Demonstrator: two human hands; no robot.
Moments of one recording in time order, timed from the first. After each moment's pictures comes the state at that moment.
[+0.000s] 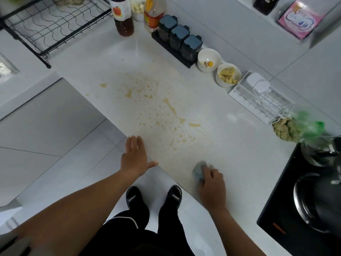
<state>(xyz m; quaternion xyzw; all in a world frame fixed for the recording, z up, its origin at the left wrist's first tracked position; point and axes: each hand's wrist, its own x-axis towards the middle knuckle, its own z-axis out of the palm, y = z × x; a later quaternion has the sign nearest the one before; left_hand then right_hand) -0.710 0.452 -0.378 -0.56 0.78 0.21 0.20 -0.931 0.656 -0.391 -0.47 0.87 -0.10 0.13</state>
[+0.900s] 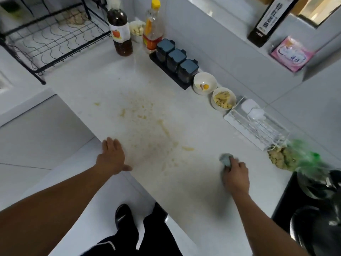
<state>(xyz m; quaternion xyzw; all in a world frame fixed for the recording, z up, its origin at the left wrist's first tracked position) -0.704 0.349 -0.365 -0.58 0.73 0.23 0.28 -1.090 0.567 -0.378 -0.35 0.92 -0.09 0.13</state>
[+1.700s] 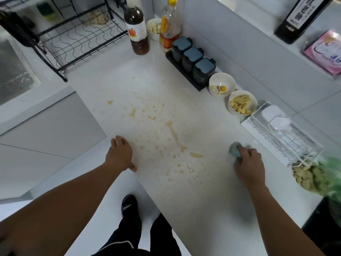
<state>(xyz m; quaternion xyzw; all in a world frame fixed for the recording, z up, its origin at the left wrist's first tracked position) -0.733 0.348 -0.358 -0.63 0.70 0.19 0.29 -1.157 0.503 -0.405 -0.51 0.85 -0.11 0.06</state>
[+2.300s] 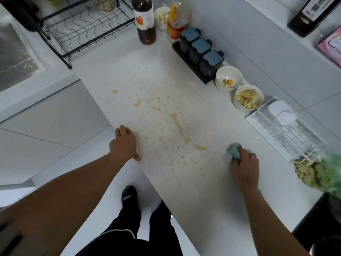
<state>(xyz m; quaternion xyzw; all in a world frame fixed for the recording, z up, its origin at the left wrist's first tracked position) -0.733 0.352 -0.355 -0.65 0.67 0.20 0.28 -1.115 0.518 -0.400 -0.44 0.87 -0.16 0.12</state>
